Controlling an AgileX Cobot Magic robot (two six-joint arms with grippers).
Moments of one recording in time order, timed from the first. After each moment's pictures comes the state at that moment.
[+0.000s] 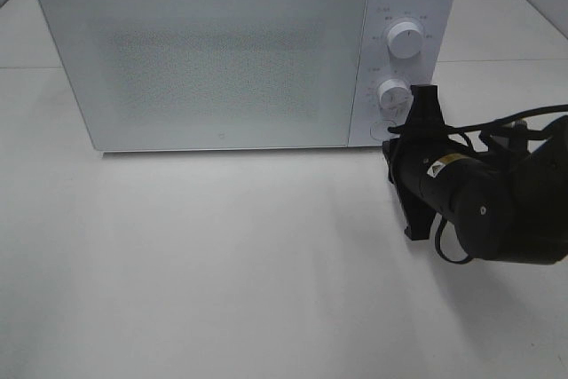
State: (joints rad) left arm 0.01 0.00 -0.50 0.00 1.04 -0.06; right arm 0.56 1.92 -0.56 0.55 -0.92 1.40
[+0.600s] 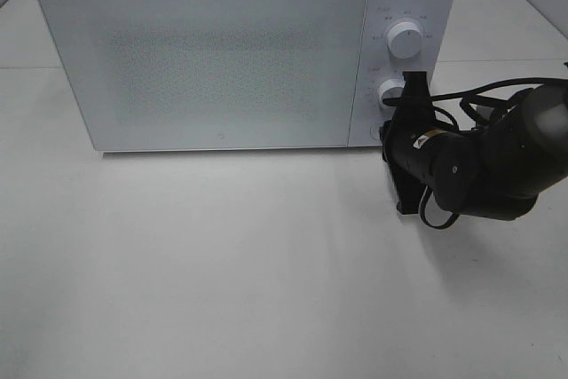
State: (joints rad) left arm 0.01 0.00 -0.50 0.00 1.04 -0.06; right arm 0.46 2.04 -0.74 0.51 -0.83 1.38
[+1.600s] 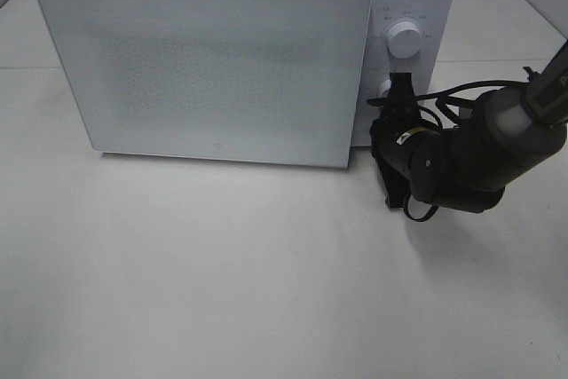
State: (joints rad) left arm 0.01 0.00 -0.50 0.00 1.04 -0.06; right arm 0.45 2.14 -0.86 0.55 -0.84 1.34
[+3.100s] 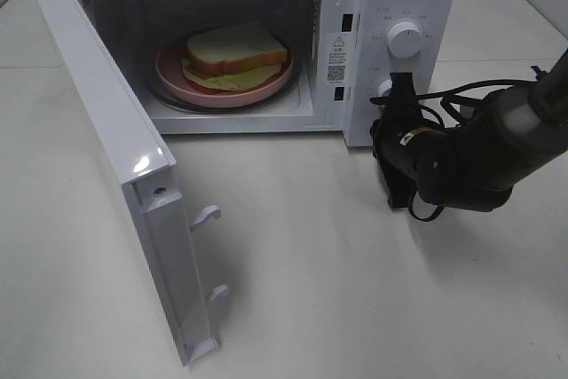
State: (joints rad) left arm 0.01 0.00 -0.50 0.00 1.04 -0.06; right arm 0.44 2.12 -0.84 0.48 -0.84 1.37
